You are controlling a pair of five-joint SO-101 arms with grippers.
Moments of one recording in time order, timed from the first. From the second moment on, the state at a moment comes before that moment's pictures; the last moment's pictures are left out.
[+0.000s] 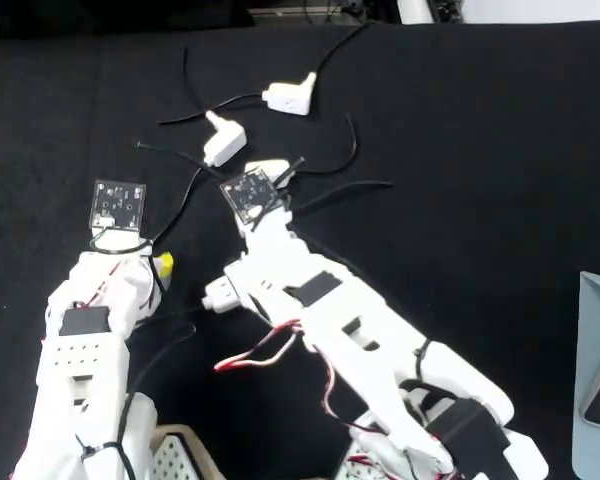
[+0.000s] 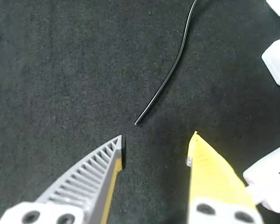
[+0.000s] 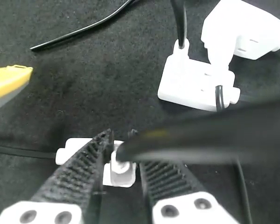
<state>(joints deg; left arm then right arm) -11.4 -53.5 75.7 33.7 -13.1 -36.8 -19.6 58.4 21.7 -6.1</state>
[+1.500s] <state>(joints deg) -11.4 -53.8 76.7 33.7 -13.1 -38.9 -21.1 59.4 28.1 -7.9</state>
